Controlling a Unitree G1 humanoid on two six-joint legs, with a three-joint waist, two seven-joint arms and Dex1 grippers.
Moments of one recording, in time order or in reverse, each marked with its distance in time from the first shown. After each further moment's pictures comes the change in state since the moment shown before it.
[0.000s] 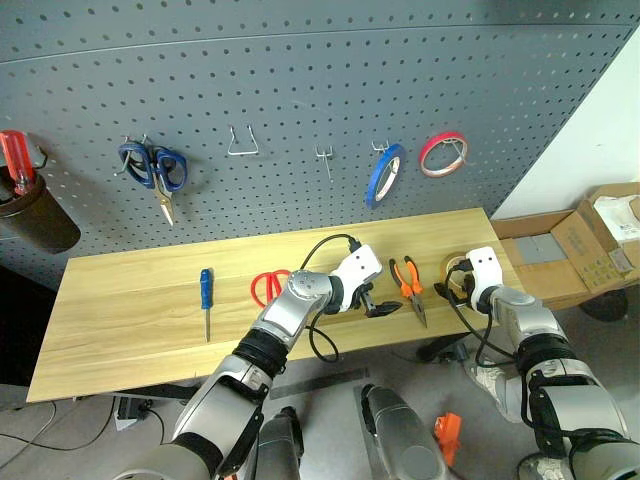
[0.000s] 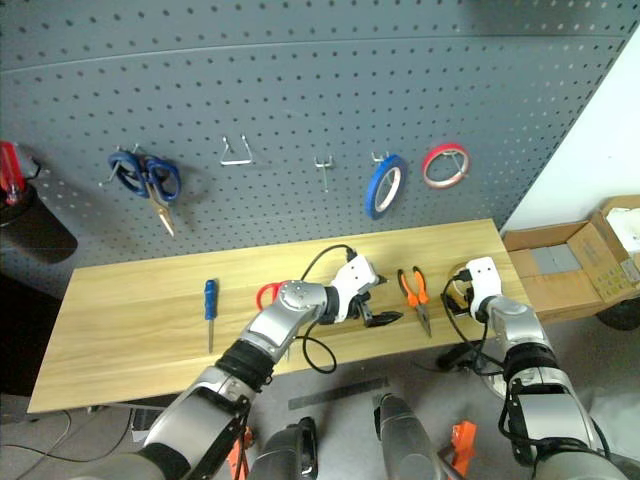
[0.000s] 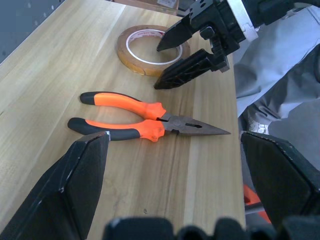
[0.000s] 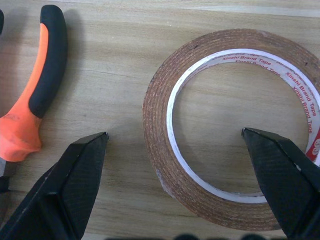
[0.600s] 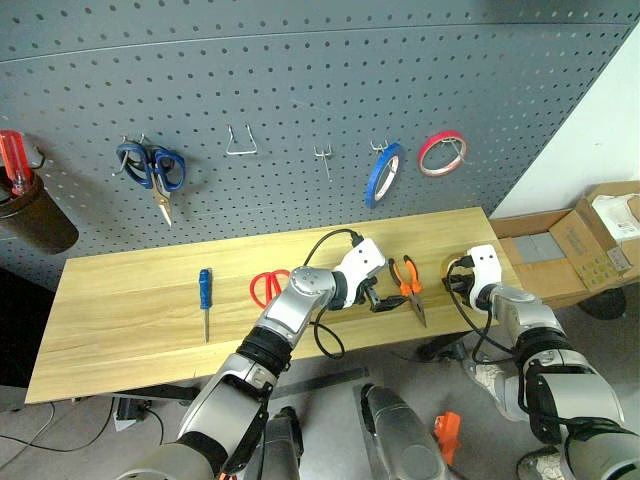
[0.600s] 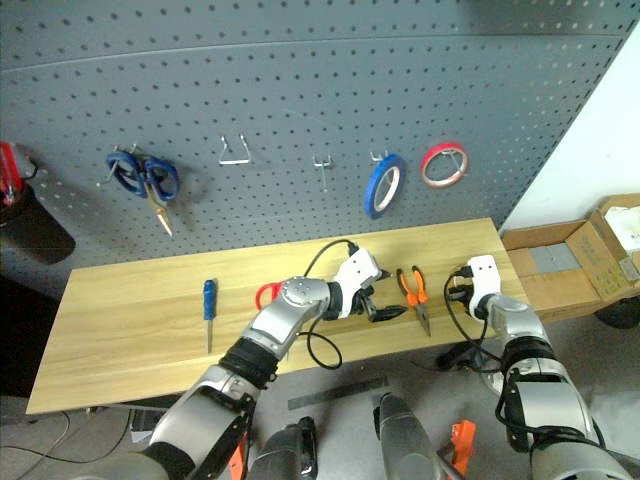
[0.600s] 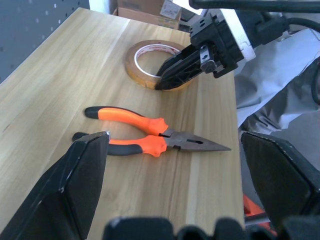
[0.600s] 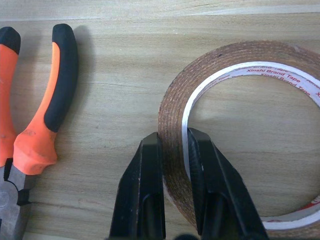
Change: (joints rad) left arm -0.020 -0.034 0.031 0.003 0.001 0.013 0.018; right arm -0.051 0.011 -0.036 0.084 0.016 -0.015 0.043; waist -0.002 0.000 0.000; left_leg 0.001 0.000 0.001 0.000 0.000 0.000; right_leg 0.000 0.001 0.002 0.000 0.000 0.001
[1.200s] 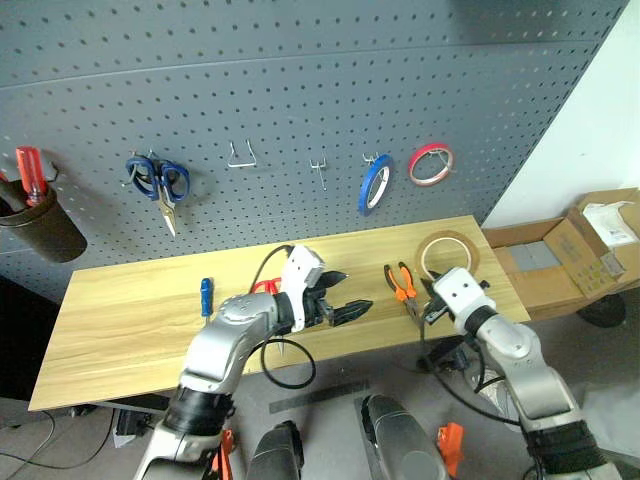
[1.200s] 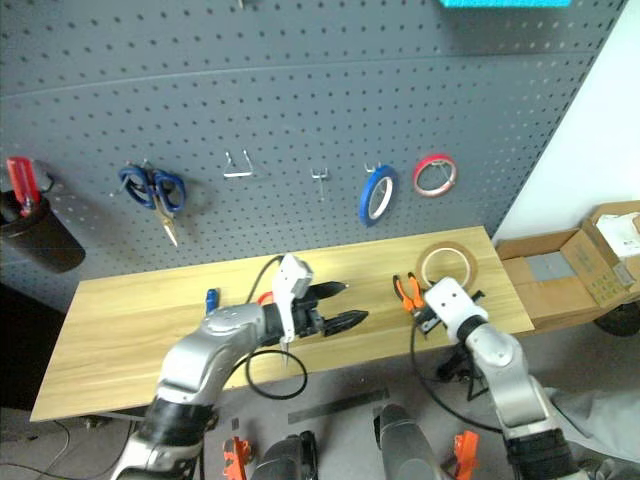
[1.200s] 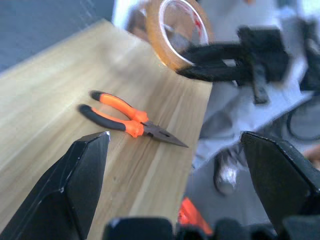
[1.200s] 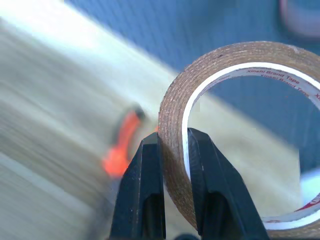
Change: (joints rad) left arm 0.422 0.205 0.268 -0.757 -0.324 0.522 0.021; right arm 0.620 0.018 0.246 -1.225 -0.262 -0.029 -0.147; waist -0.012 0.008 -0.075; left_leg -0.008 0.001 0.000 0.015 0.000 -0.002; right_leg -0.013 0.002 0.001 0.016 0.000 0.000
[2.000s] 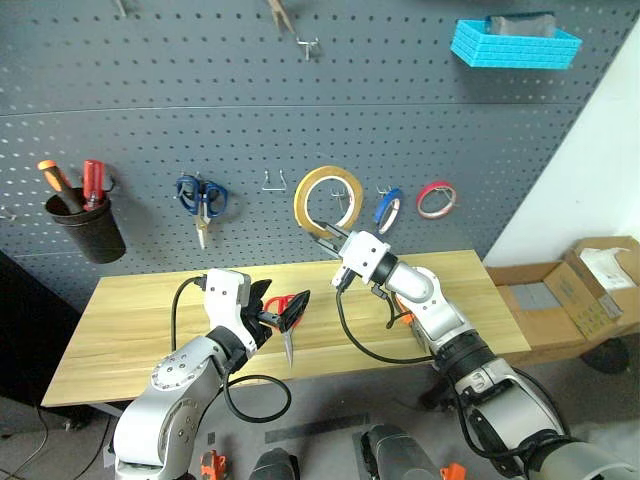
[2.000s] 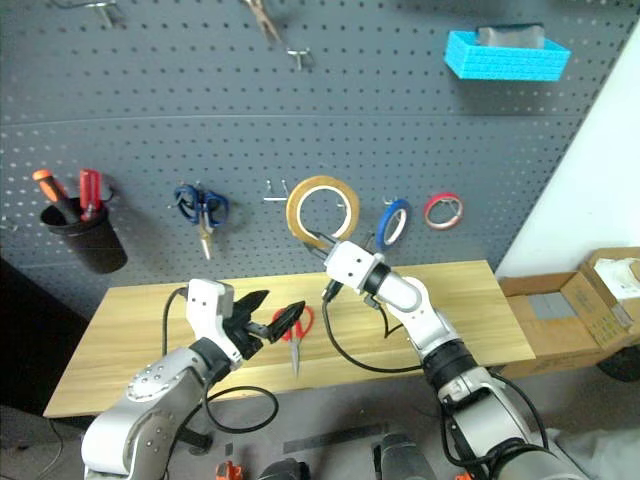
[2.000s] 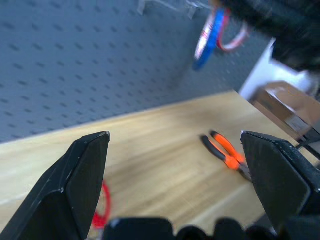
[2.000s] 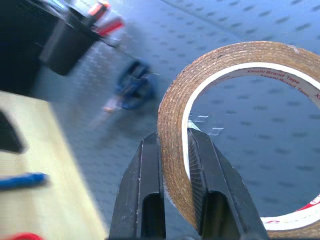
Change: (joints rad) left arm 0.309 -0.050 0.220 -0.335 -0.083 0.043 0.411; right arm -0.589 0.281 0.179 0.759 0.083 -0.671 0.120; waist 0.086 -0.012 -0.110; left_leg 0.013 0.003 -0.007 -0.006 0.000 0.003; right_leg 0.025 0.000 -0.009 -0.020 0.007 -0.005
